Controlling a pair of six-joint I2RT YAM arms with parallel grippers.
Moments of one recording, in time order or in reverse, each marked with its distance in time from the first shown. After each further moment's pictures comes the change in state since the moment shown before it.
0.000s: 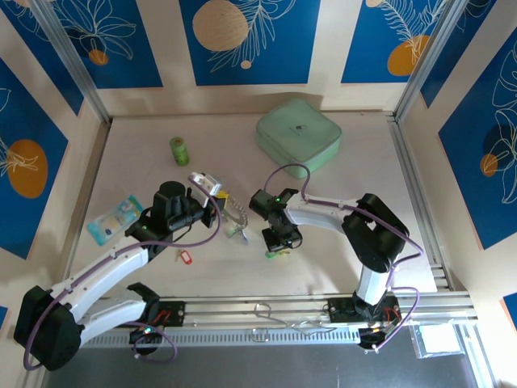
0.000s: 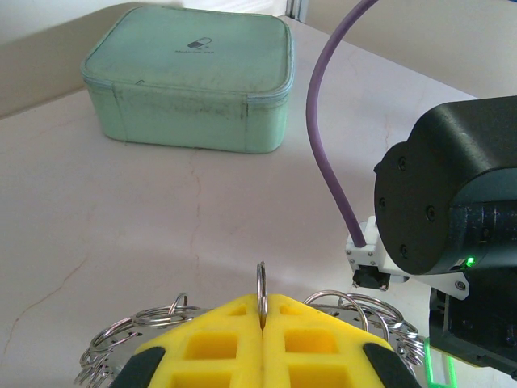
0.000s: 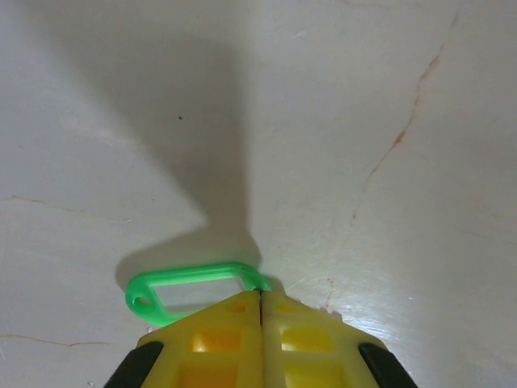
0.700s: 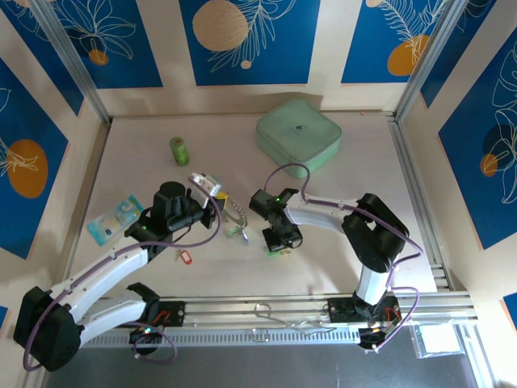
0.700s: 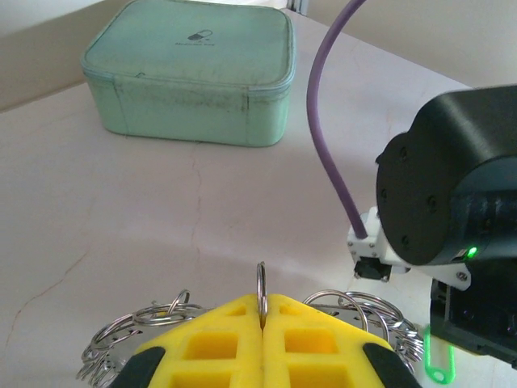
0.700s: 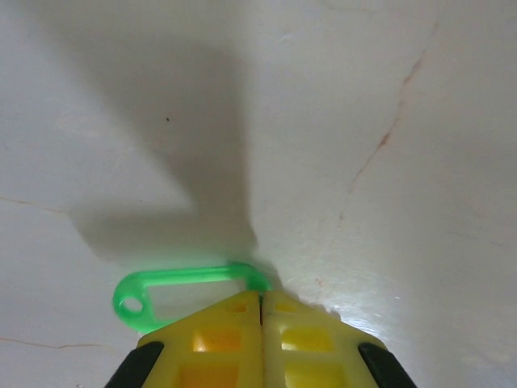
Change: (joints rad) left arm 0.000 -0.010 0.000 -0.024 -0.008 0.008; right arm 0.000 -0.015 0.002 -0.007 0.026 -0.011
